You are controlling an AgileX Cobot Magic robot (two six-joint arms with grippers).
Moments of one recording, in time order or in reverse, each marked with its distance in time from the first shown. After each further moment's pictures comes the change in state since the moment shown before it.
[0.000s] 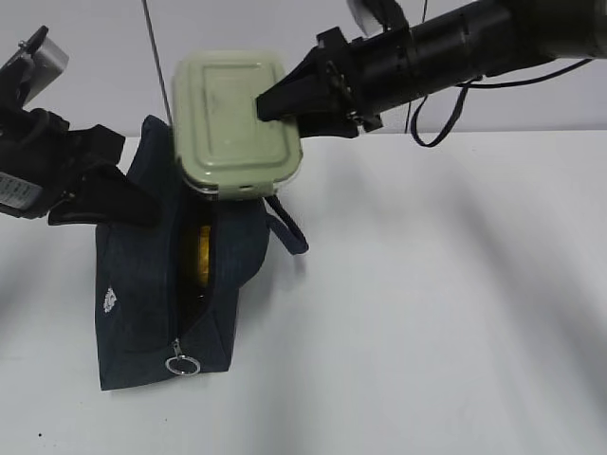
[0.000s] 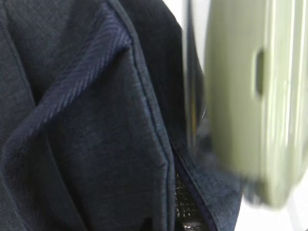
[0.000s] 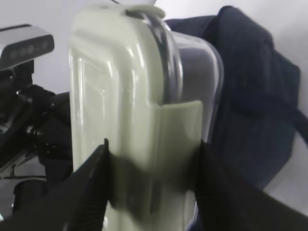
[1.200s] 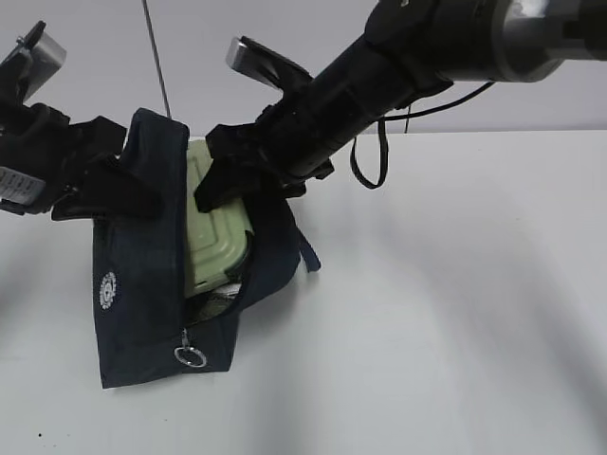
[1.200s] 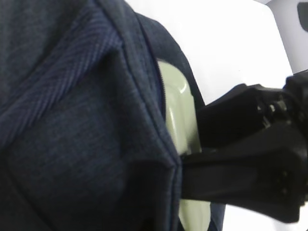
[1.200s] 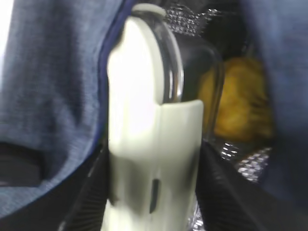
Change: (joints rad) left arm -0.002 0.000 0.000 -0.035 -0.011 0.001; right arm 0.252 -0.002 0.000 -0.408 -0.267 0.317
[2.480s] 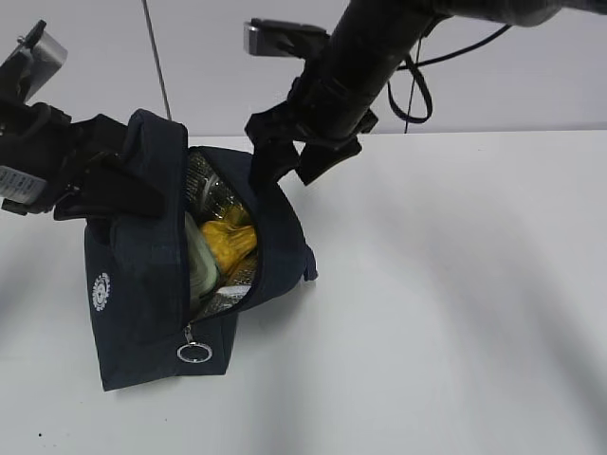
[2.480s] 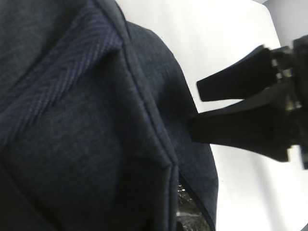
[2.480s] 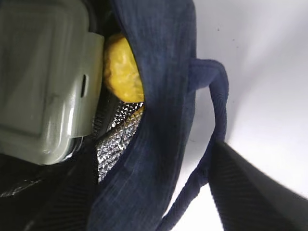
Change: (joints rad) left arm 0.000 0.000 0.000 -0.010 0.003 0.003; right arm -0.024 0.052 -0.228 -0.458 0.206 0.230
